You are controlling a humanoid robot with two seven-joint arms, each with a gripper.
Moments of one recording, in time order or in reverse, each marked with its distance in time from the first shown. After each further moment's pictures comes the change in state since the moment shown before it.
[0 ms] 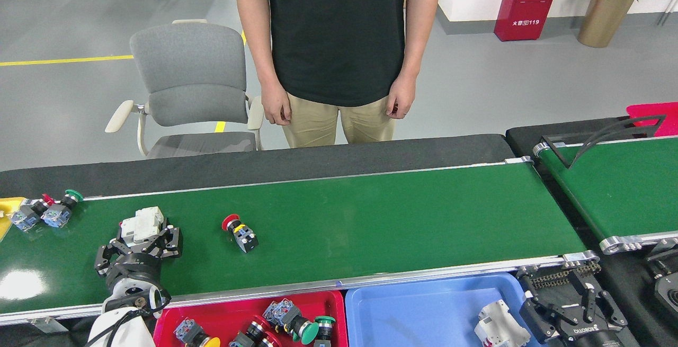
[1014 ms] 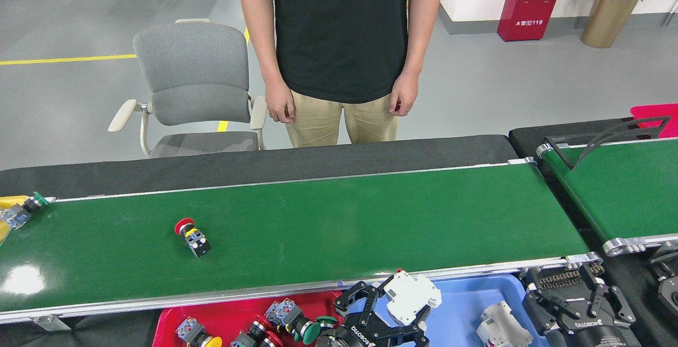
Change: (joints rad) left arm 0.327 -0.209 -0.766 -0.536 -0.021 -0.263 -0.050; right arm 0.001 0.033 0.001 -0.065 0.115 0.145 -0.010
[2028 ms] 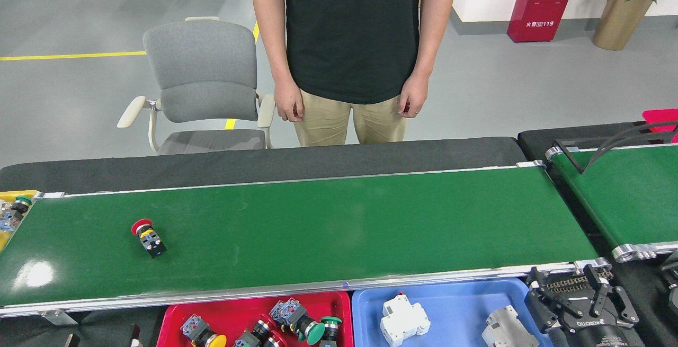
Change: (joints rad) left arm 0.240 0.121 0.951 -0.102 0.109 -0.032 0.166; right arm -0.006 0.000 0.002 0.000 0.000 0.007 -0.005
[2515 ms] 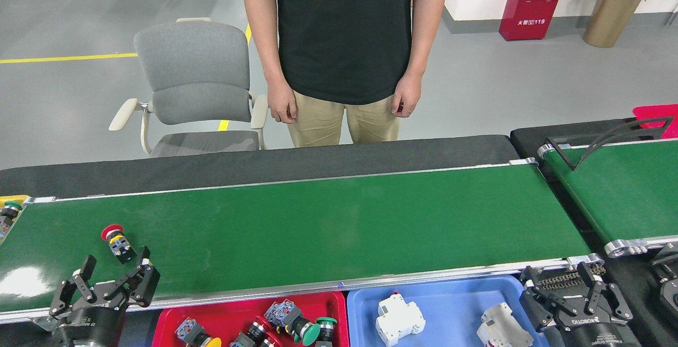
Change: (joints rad) left arm -0.319 0.074 -0.003 0.302 -0.082 0.037 -0.108; right arm -0.001 0.000 0.013 0.000 0.000 -0.010 0.000
